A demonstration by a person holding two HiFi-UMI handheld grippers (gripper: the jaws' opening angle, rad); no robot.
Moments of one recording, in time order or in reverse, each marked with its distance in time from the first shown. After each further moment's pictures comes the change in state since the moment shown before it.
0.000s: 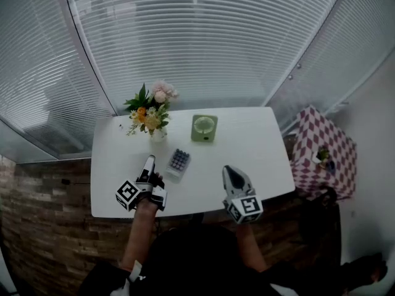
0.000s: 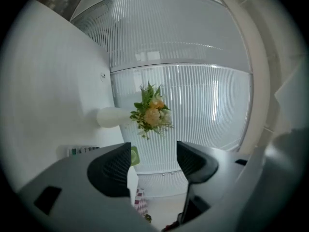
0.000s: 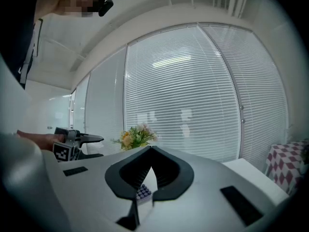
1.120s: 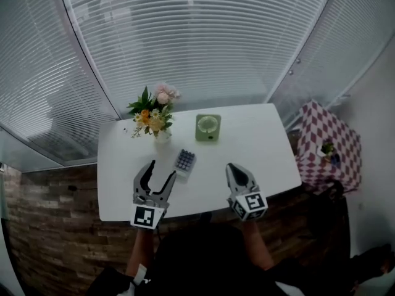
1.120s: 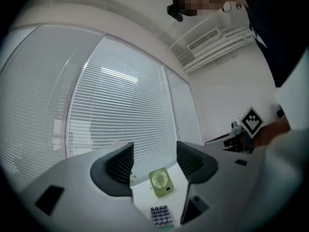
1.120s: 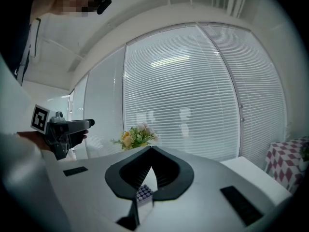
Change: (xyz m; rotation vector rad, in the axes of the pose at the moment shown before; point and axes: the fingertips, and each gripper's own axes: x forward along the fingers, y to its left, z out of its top) left arm -0.037 -0.123 -0.045 1.537 0.062 -0.180; right arm 0.004 0.010 0.002 0.020 -0.002 -0.010
